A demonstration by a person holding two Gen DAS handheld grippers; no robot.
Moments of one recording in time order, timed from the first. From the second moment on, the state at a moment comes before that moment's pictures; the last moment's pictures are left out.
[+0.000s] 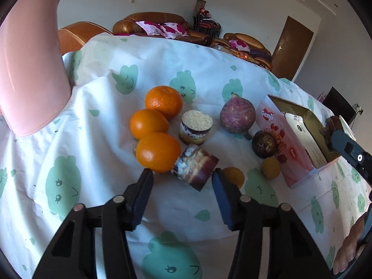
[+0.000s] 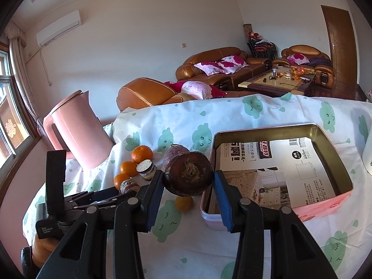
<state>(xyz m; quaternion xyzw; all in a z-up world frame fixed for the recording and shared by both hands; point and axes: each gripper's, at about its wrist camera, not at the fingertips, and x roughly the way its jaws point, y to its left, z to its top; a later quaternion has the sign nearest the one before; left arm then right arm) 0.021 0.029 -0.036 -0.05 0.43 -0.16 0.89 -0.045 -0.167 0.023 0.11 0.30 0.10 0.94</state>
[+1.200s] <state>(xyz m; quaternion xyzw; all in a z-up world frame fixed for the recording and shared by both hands) -0.013 -0.033 0.014 -0.03 0.27 -0.23 0.93 -0.043 -0.257 0.029 0.09 0.28 -0.03 0.95</state>
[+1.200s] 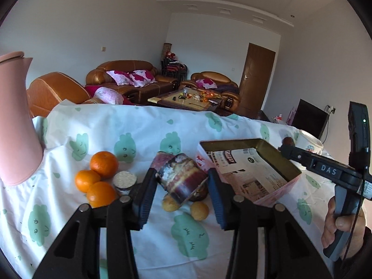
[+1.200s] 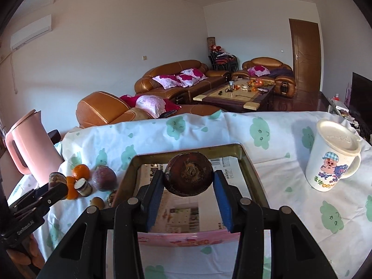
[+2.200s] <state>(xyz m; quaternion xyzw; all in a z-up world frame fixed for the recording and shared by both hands) -0.007 -0.148 0.007 0.04 0.32 -0.25 0.91 -0.033 -0.316 -0.002 0.28 0.31 0.04 0.91</state>
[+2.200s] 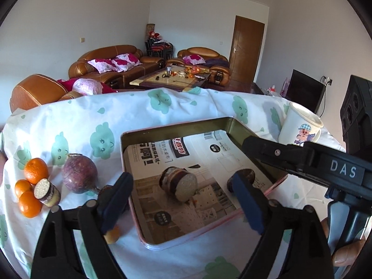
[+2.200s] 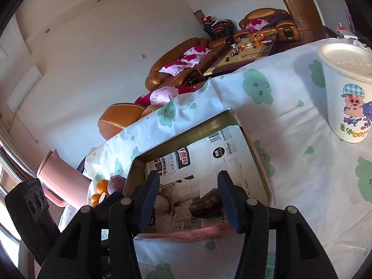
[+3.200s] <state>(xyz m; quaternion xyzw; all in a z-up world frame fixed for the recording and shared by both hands) 0.020 0.006 0.009 0.03 0.34 -0.02 0.94 -0.057 -0.189 0.014 0.02 0.26 0.07 0.96</state>
